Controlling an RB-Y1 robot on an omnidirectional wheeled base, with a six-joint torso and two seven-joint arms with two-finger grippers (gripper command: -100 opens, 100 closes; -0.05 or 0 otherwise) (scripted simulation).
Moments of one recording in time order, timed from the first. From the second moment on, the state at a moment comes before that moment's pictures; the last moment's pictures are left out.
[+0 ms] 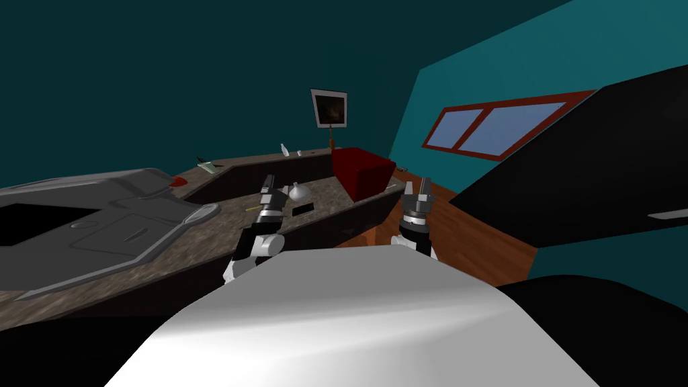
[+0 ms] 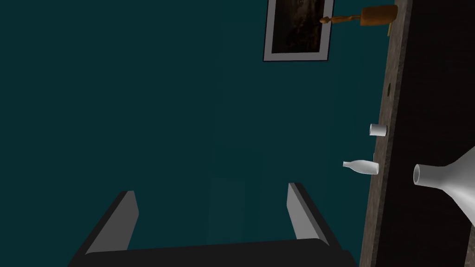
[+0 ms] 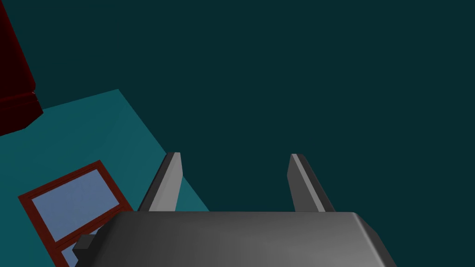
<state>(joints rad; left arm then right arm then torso) 0.38 0.31 0.05 -2.23 0.44 -0.20 -0.17 0.51 0.02 -0.06 -2.23 -0.02 -0.64 -0.09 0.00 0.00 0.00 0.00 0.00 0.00</state>
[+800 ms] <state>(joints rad) 0.35 0.47 0.06 -2.14 0.67 -0.07 -0.16 0.51 0.02 -0.06 -2.23 -0.02 -0.64 -0.09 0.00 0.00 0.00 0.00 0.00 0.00</state>
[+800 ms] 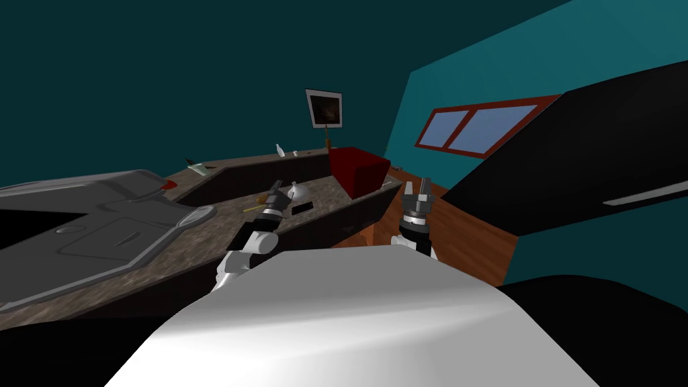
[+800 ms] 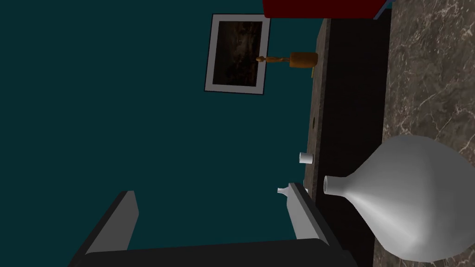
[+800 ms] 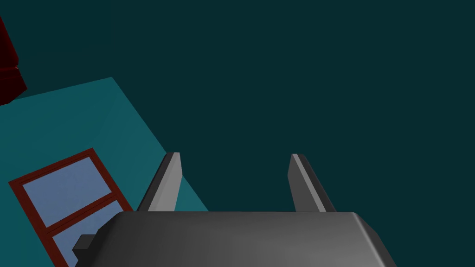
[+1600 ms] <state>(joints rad) 0.31 0.64 0.05 -2.02 0.92 0.08 -0.15 0.51 0.02 -0.06 -2.23 -0.02 -0.64 -0.09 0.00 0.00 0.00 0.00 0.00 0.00</state>
